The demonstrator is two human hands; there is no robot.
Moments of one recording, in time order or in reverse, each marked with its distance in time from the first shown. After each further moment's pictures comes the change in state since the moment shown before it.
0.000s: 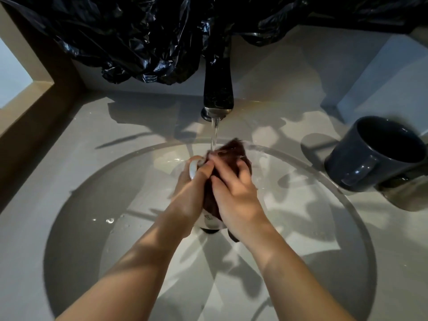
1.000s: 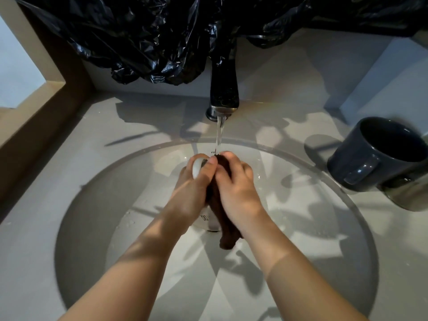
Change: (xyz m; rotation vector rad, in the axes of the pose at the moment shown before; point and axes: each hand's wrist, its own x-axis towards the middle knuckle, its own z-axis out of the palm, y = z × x) left_hand -0.009 0.007 -0.005 0.136 -0.018 0.066; right_hand 0.003 -0.013 0.005 0.014 0.034 0.066
